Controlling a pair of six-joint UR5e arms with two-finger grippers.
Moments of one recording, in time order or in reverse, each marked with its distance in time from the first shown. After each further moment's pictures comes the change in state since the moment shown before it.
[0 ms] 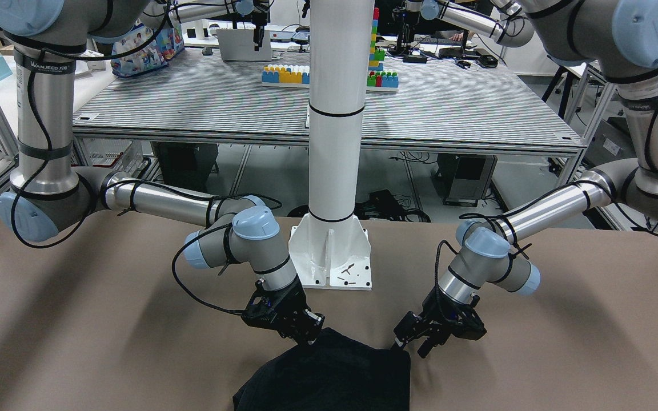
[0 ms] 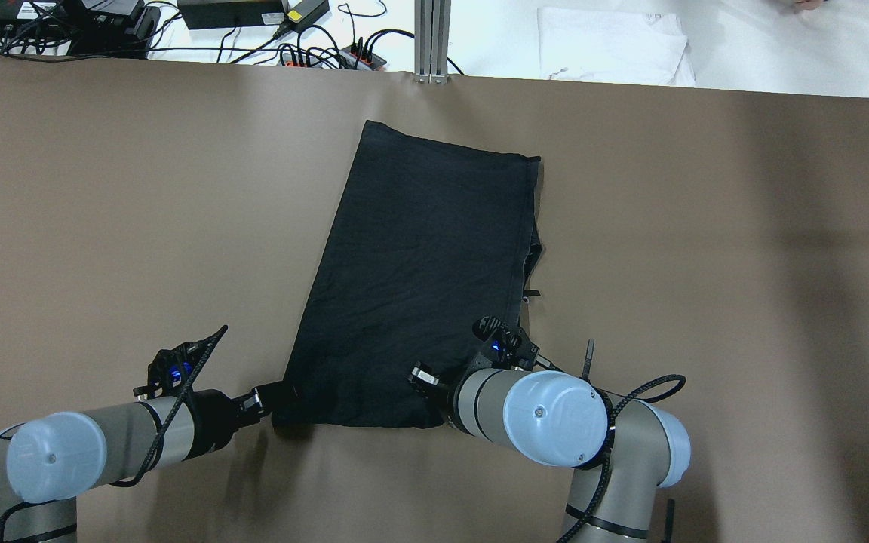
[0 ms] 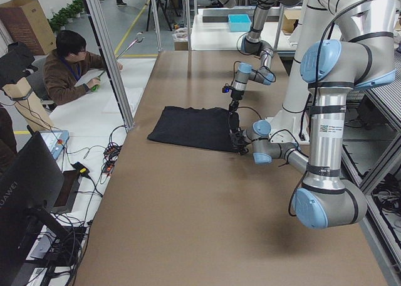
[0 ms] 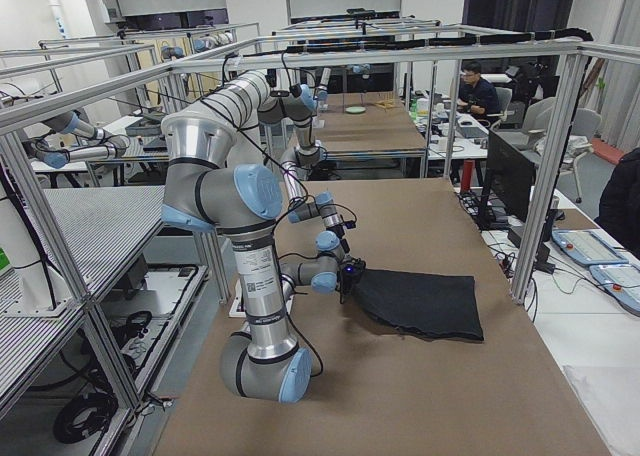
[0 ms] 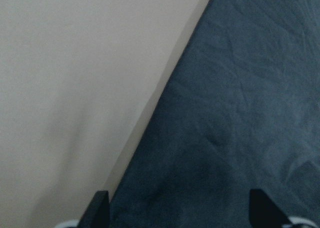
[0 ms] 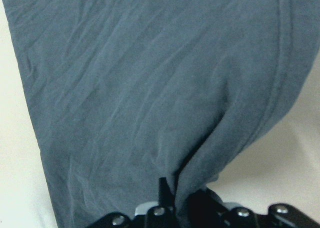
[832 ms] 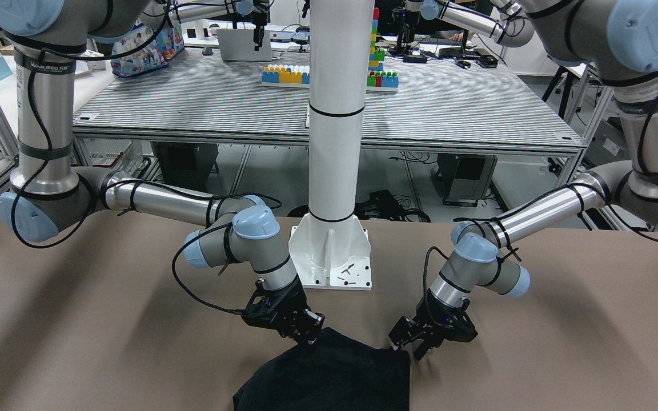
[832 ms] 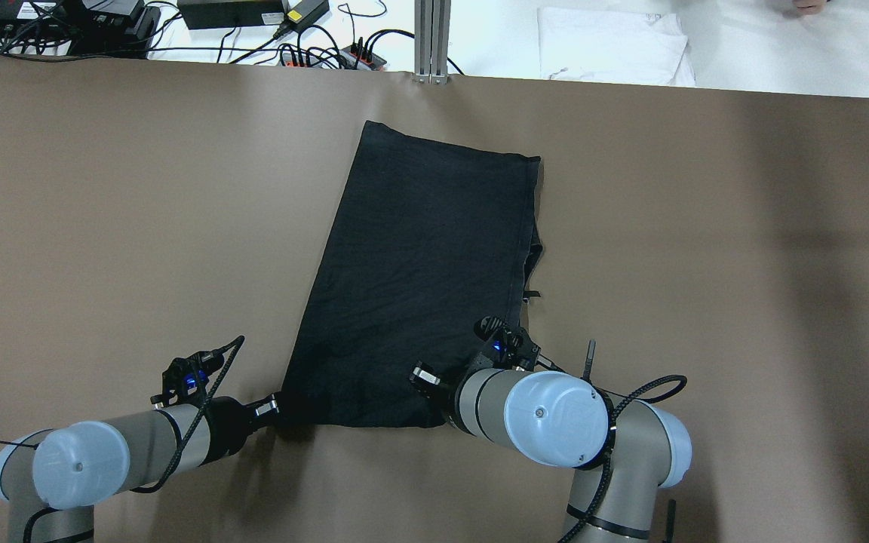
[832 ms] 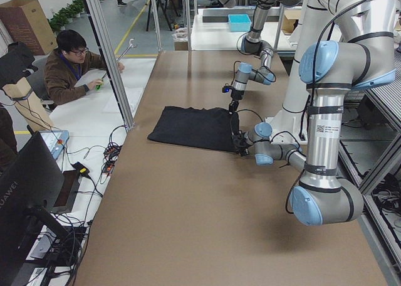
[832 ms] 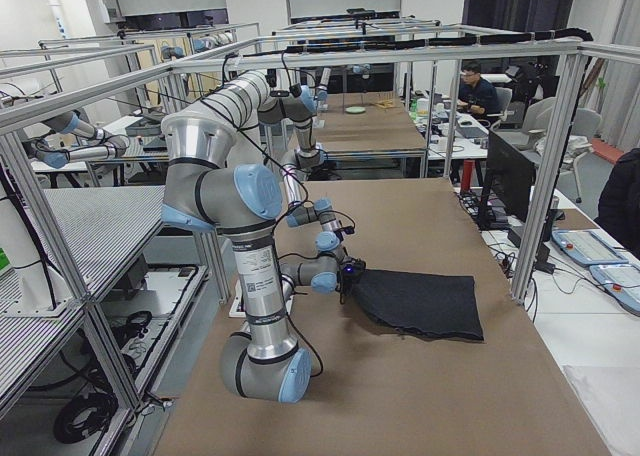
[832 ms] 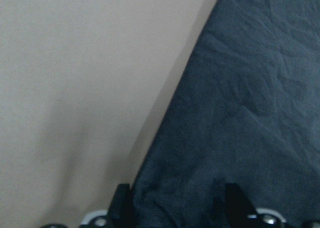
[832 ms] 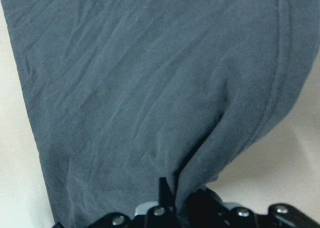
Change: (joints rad) left arm 0.026 -0.032 0.052 -0.001 0.032 -0.001; right arm 0.000 -0.003 0.002 -0.003 -0.004 0.000
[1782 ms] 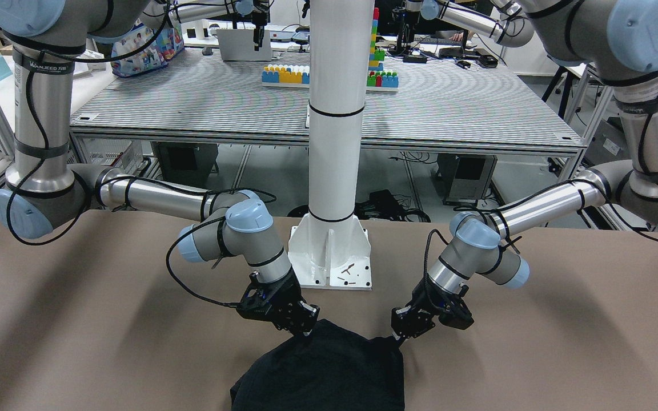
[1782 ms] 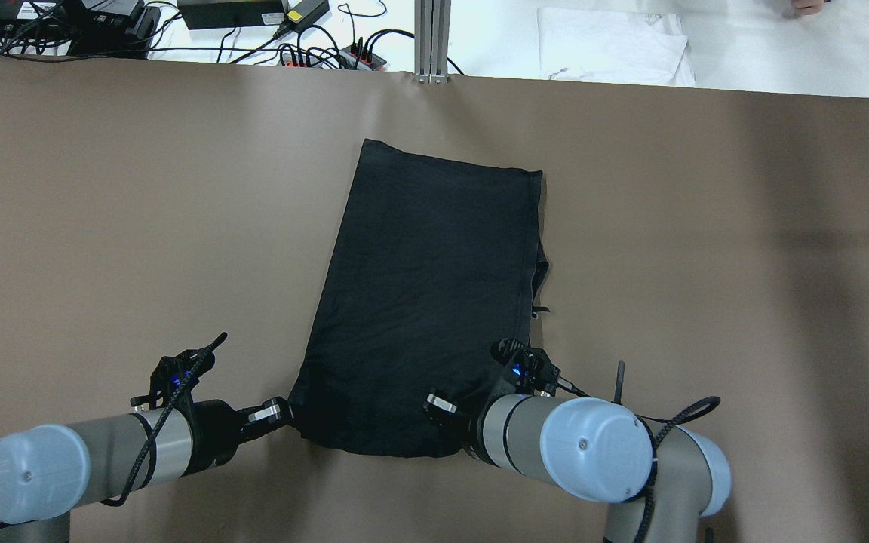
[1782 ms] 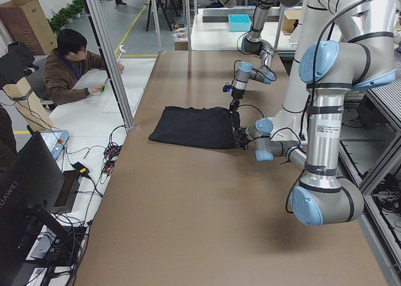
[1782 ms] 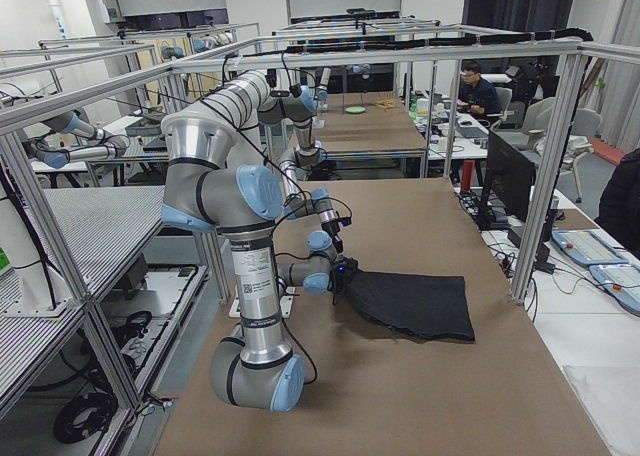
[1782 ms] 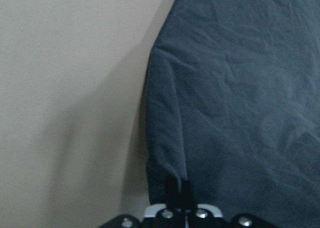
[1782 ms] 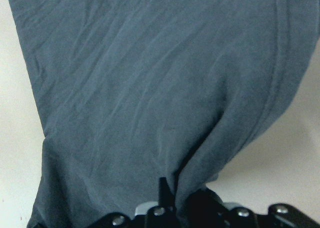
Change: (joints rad) left arm 0.008 0.039 -0.142 0.000 -0.026 0.011; right arm -0.038 -0.087 0.123 -0.002 0.018 -0.004
